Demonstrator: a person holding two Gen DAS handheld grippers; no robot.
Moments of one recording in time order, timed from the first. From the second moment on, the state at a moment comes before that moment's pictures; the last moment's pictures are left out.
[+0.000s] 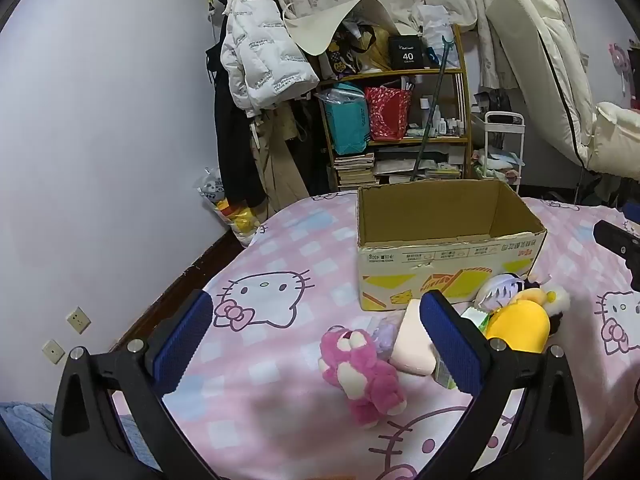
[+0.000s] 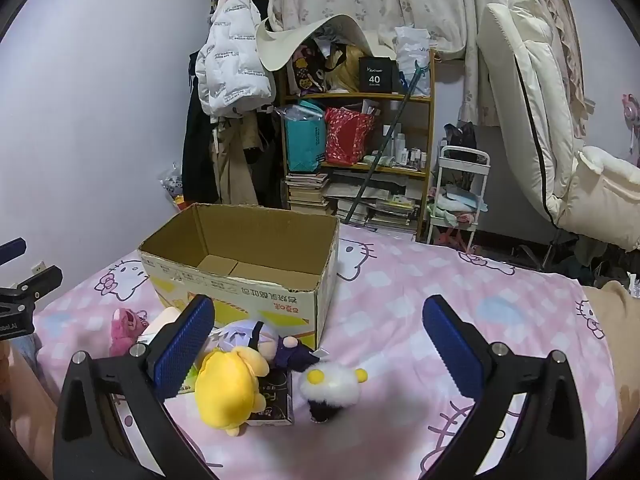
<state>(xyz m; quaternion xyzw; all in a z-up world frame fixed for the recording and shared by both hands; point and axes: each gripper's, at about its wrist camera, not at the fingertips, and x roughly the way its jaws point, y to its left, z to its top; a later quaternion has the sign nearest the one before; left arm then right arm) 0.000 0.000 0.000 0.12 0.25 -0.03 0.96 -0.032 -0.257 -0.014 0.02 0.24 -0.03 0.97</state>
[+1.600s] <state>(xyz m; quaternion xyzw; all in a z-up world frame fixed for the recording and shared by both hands) -0.003 0.004 0.003 0.11 0.25 -0.04 0.96 -0.031 -0.256 -0.016 0.02 0.25 -0.03 0.97</state>
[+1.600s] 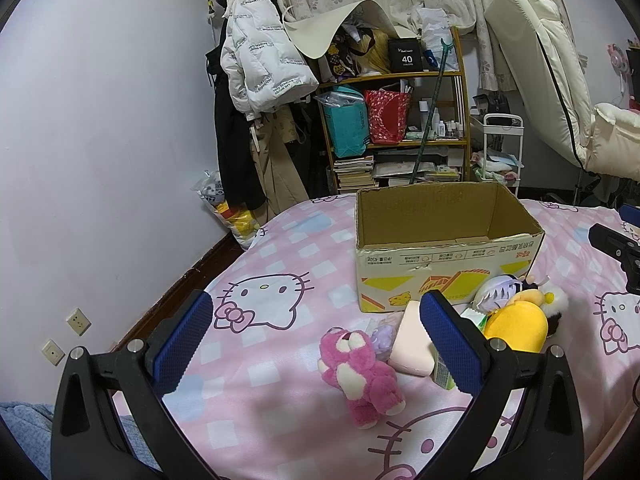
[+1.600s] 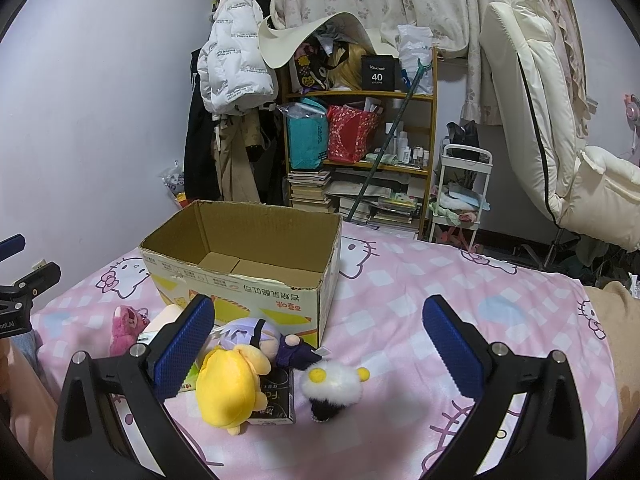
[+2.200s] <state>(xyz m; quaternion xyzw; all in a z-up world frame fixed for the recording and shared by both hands) -0.003 0.004 0.003 0.11 0.25 -0.04 0.96 -0.030 -0.256 -0.017 0.02 0.25 -0.04 0.97</state>
